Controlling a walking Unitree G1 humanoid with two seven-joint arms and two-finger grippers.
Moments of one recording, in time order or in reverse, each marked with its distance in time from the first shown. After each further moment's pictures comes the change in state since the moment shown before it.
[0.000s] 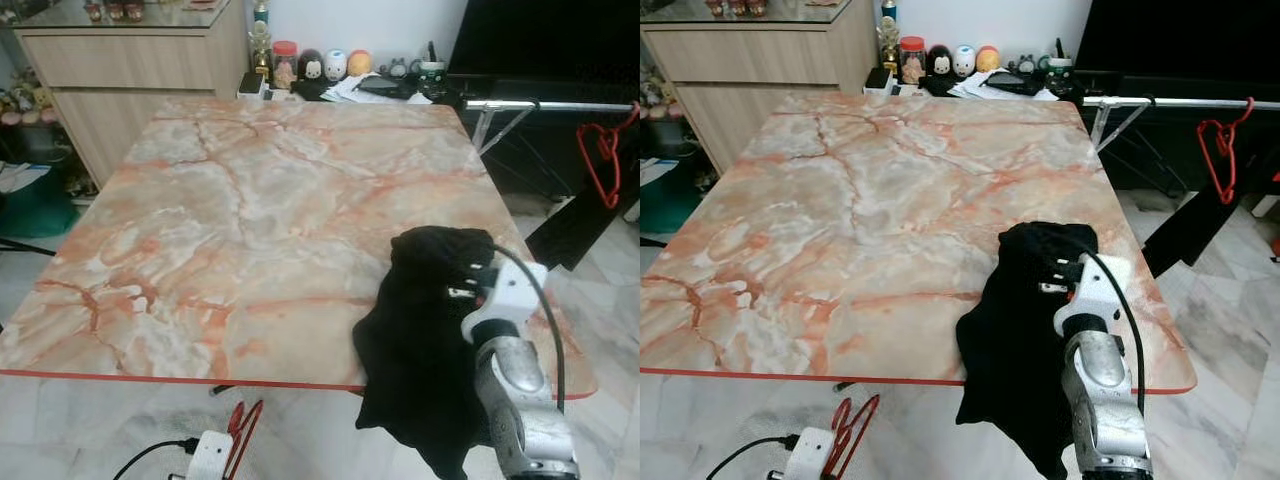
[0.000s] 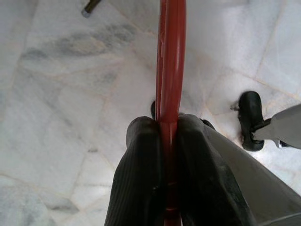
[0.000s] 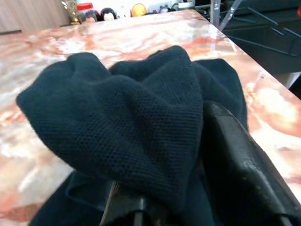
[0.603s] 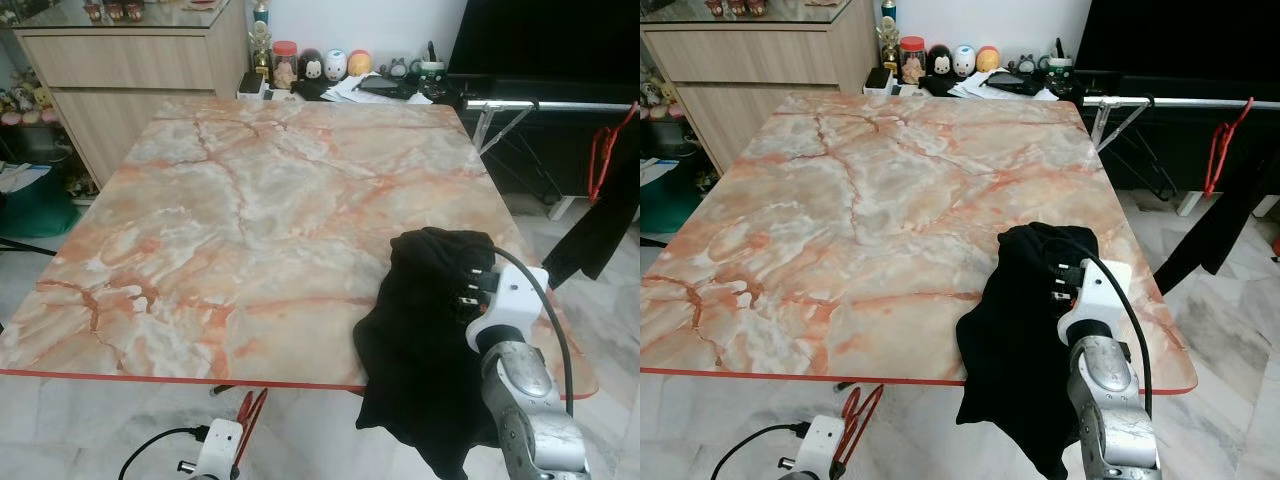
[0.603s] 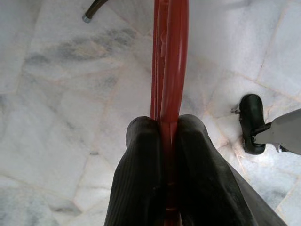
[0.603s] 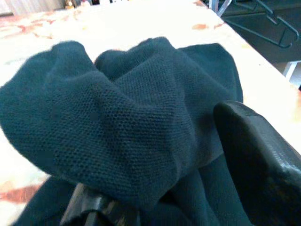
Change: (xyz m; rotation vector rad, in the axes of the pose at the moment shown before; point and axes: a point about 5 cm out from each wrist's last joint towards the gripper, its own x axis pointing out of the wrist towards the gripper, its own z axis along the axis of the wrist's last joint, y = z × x) left arm 0.004 -0.018 0.014 0.021 -0.002 0.011; right arm -0.009 -0.002 -0.002 -0.013 0.064 -0.012
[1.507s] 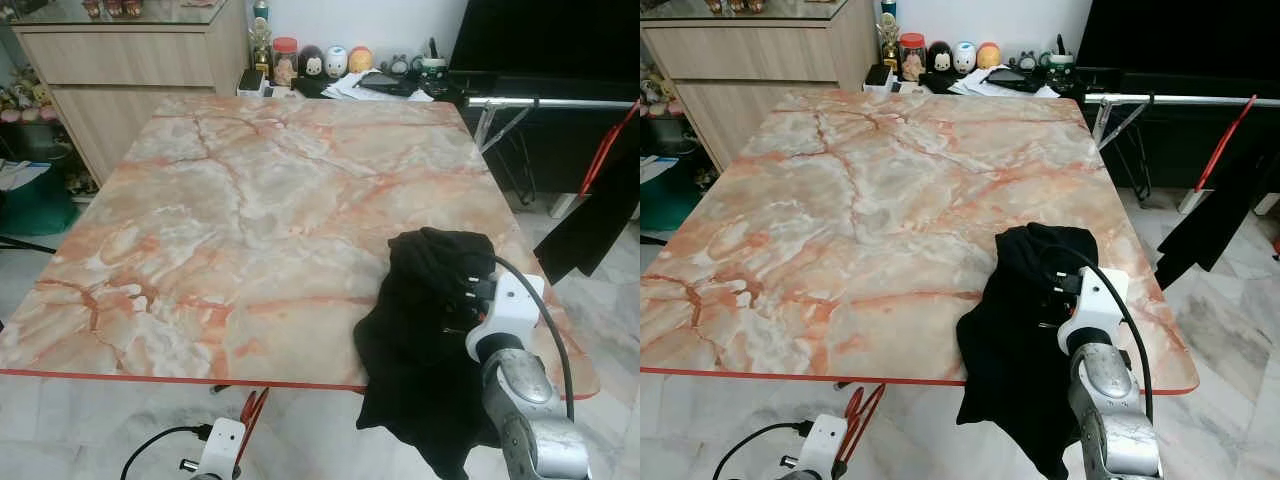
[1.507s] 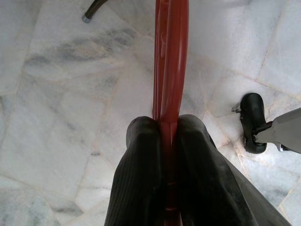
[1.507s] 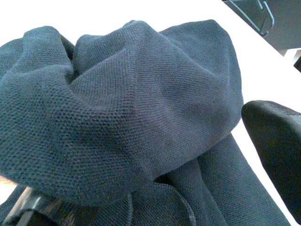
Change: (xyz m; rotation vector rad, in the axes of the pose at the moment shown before) left arm 0.000 0.004 0.000 0.001 -0.004 0.001; right arm -0.001 -0.001 -0.004 -0.014 0.039 -0.005
